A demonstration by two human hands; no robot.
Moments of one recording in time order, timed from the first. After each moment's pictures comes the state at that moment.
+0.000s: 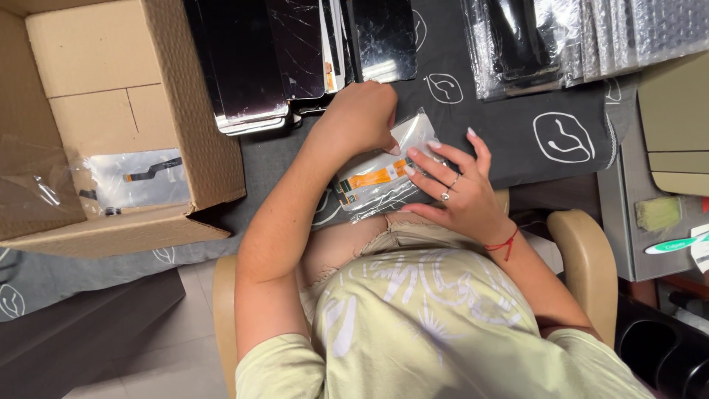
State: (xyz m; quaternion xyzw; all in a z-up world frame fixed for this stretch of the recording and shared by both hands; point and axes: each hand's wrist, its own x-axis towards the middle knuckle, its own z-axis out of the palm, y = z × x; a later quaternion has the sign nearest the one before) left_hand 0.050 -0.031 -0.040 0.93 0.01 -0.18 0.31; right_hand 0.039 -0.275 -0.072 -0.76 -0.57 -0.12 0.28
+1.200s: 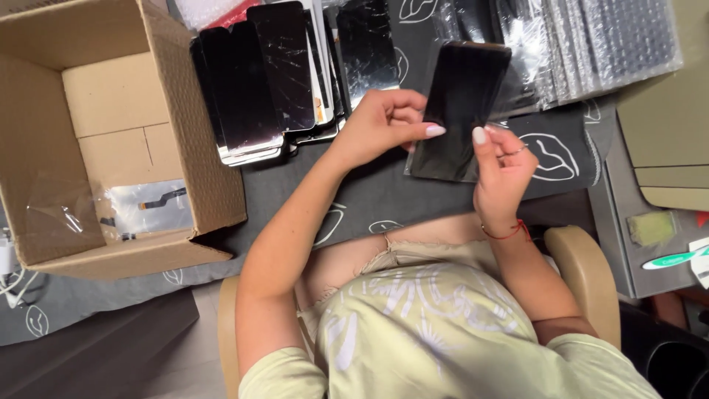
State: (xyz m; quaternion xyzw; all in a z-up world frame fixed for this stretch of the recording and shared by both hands) left_hand 0.070 -0.052 -0.071 0.59 0.00 -0.08 0.80; right_hand 0.096 -0.289 -0.114 -0.69 -0.12 -0.05 0.71
